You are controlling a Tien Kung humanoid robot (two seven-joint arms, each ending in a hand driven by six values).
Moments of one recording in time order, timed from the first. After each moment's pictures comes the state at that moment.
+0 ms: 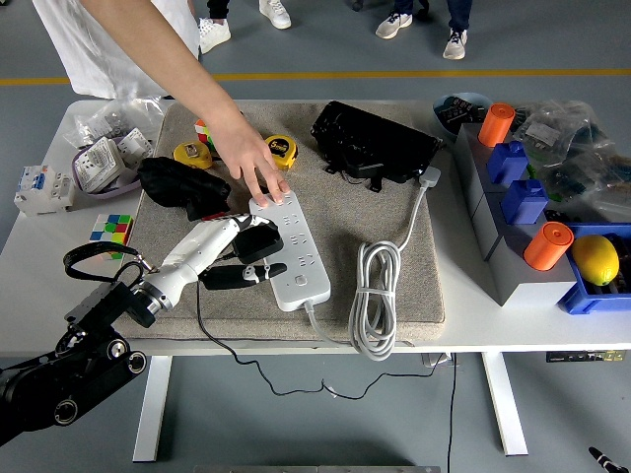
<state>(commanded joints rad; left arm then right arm) -0.44 0.33 -0.62 -1.11 1.63 0.38 -0.25 -0.02 -0.29 0.90 0.43 -0.57 -0.12 0.15</state>
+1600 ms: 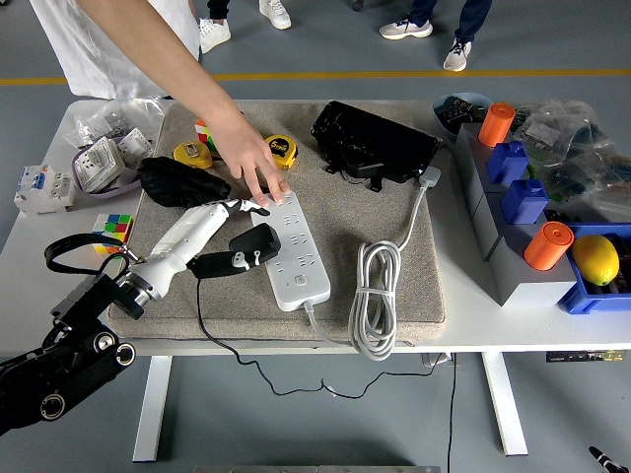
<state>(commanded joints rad) -0.41 0.39 -0.66 -1.16 1.61 0.40 -0.30 -0.02 -0.28 0.91 0.43 -0.58 -0.12 0.16</state>
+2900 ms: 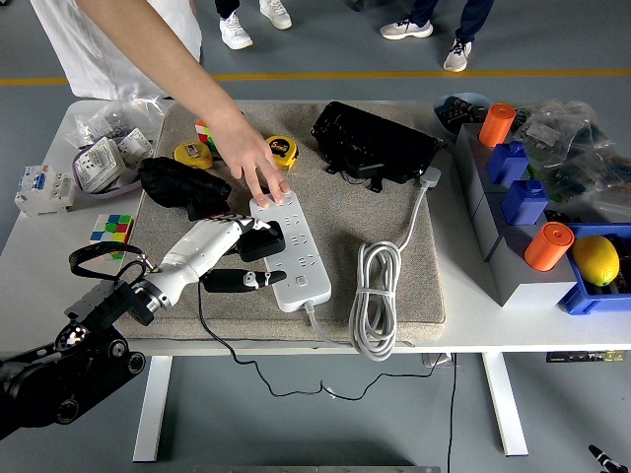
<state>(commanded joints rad) -0.46 0.34 -0.59 -1.07 1.73 0.39 -0.25 -0.02 -0.28 0.92 0.43 -0.58 -0.13 0.17</state>
